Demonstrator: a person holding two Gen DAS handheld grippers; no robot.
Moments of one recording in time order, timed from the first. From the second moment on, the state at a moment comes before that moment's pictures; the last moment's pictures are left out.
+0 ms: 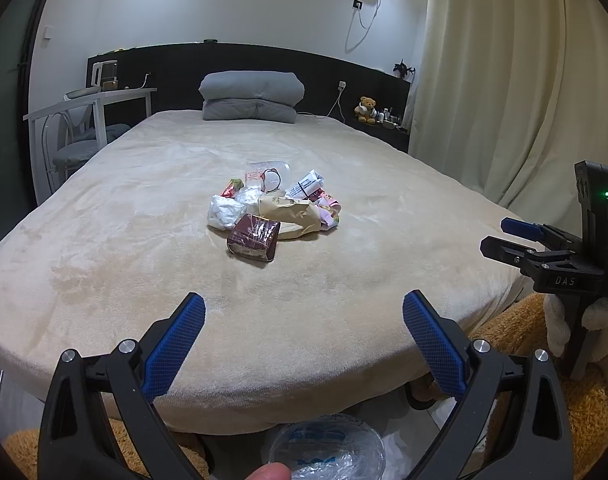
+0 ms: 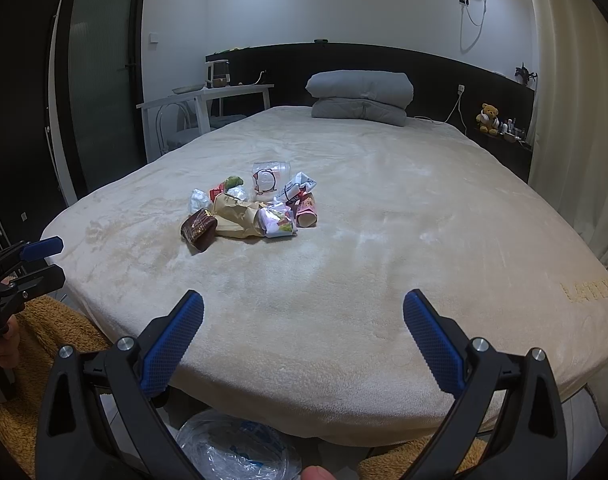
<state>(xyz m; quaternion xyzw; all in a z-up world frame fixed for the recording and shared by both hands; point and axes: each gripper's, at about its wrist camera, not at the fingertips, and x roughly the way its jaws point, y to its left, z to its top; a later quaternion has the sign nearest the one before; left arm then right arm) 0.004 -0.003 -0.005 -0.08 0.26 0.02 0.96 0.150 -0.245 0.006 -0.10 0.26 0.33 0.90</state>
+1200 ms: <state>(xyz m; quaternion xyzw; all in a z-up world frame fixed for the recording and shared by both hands) 0.005 -0.004 -0.006 -0.08 0.26 0.02 0.96 0.150 -0.246 0.008 -0.10 0.26 0.33 0.90</state>
